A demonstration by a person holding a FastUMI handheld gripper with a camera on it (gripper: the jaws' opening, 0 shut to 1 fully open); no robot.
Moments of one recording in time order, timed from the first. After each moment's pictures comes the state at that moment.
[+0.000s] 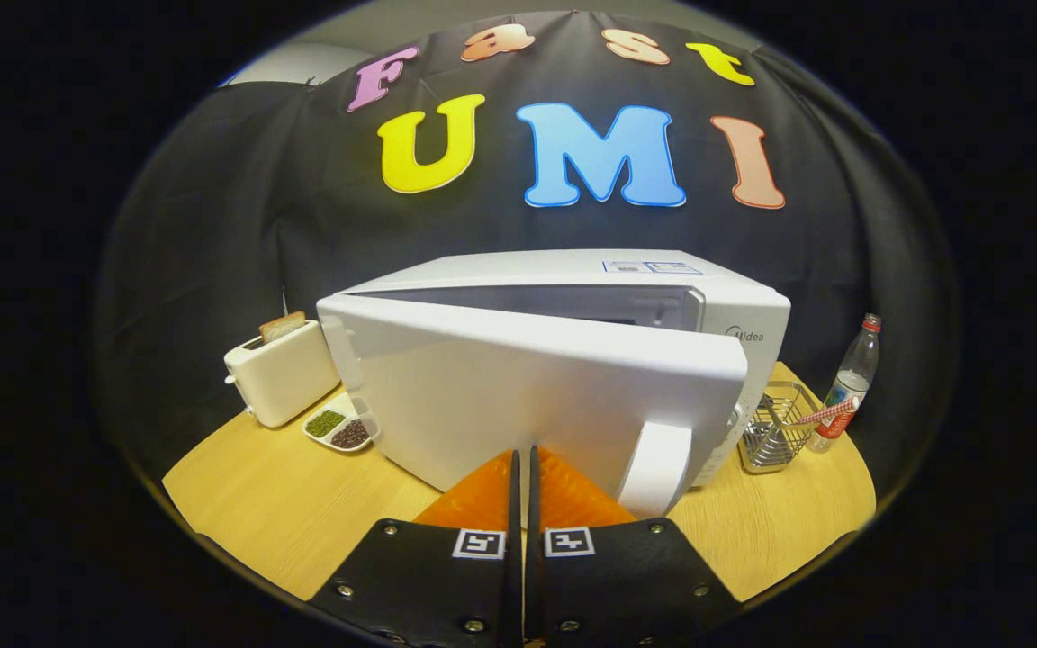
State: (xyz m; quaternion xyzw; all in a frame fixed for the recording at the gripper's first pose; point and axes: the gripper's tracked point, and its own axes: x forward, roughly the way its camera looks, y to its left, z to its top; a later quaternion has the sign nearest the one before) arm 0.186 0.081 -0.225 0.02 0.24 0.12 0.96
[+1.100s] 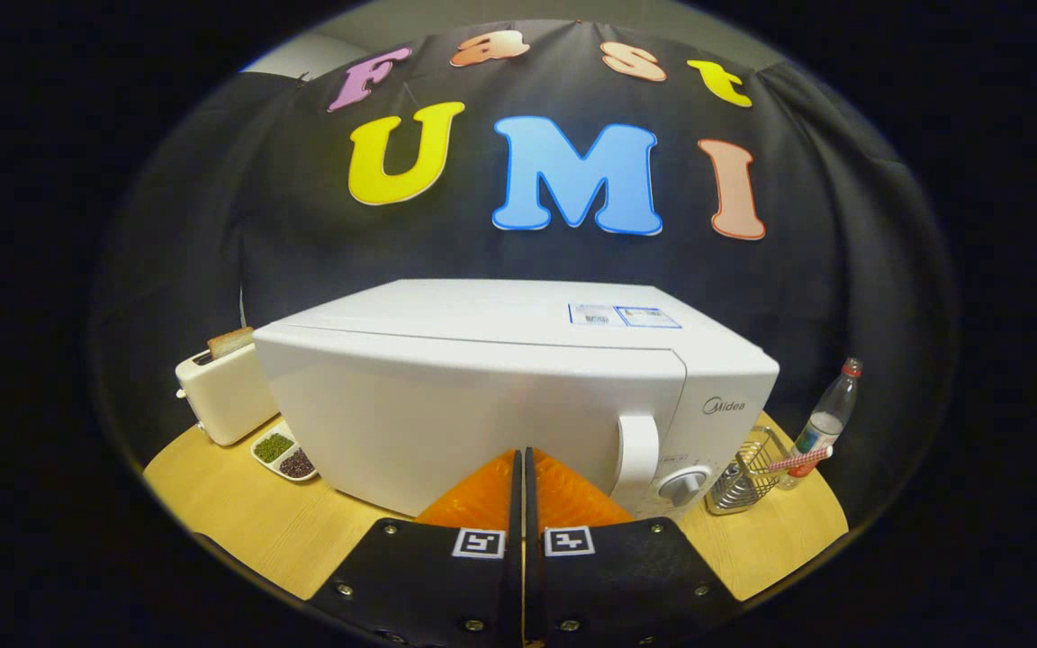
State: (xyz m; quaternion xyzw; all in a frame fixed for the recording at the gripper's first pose) arm 0.224 0.067 -0.187 -0.02 0.19 0.07 0.98
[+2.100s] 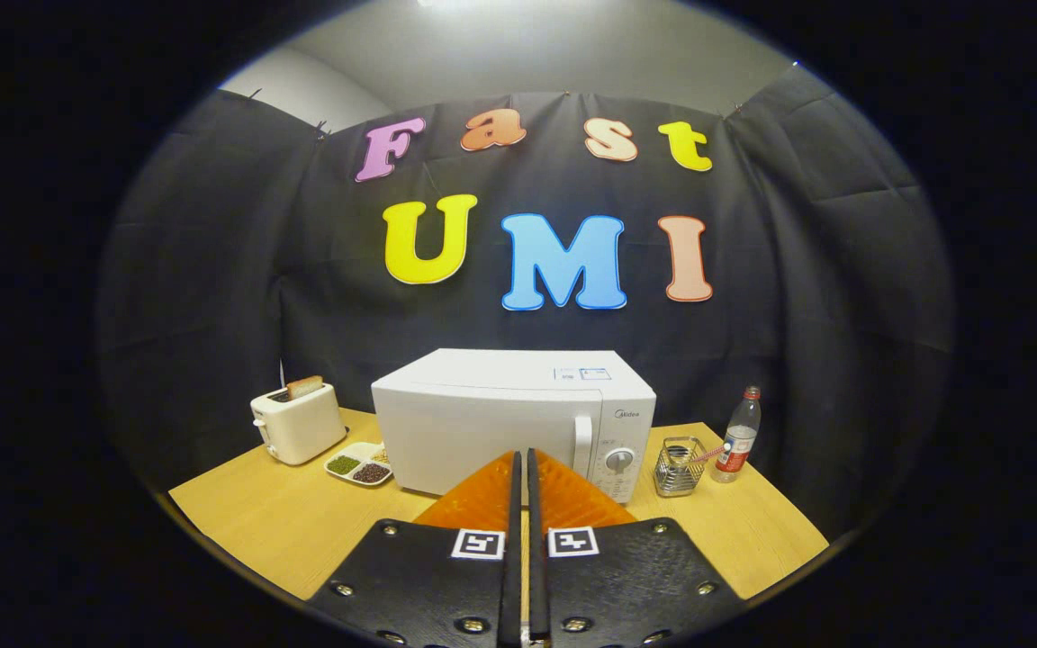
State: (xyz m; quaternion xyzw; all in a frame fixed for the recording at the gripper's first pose) arm 0.039 0.061 -0.089 0.00 0.10 0.06 0.99
